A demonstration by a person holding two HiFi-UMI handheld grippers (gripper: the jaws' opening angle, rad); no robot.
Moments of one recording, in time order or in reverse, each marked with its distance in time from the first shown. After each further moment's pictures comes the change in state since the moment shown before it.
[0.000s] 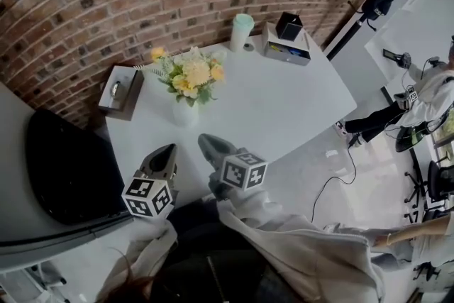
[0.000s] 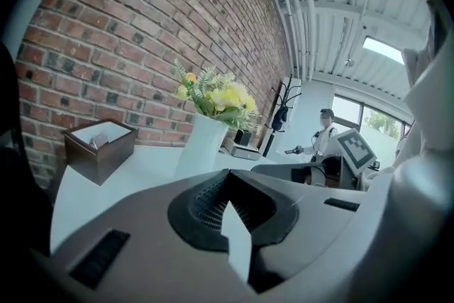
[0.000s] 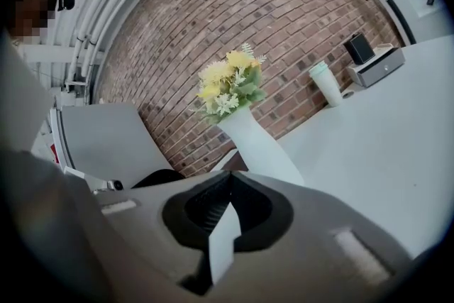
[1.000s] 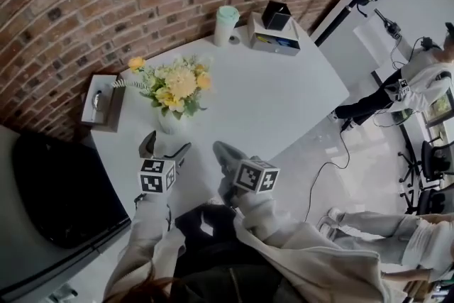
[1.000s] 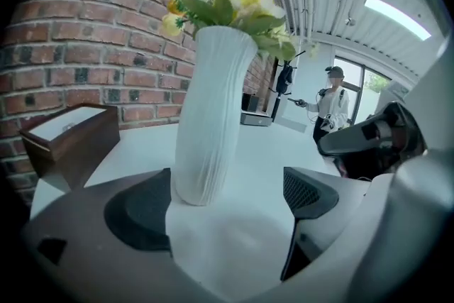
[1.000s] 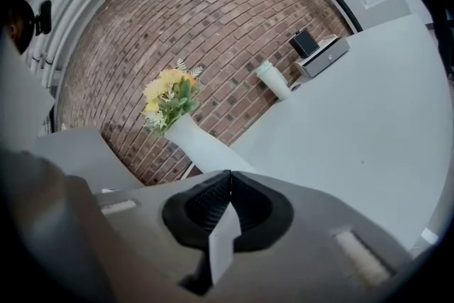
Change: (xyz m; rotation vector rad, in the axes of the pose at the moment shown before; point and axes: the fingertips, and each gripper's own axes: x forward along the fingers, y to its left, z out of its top) left arm 0.115 0.053 -0.057 0.144 0.239 0.019; right arm -0.033 -0.087 -0.003 0.219 -0.021 -0.232
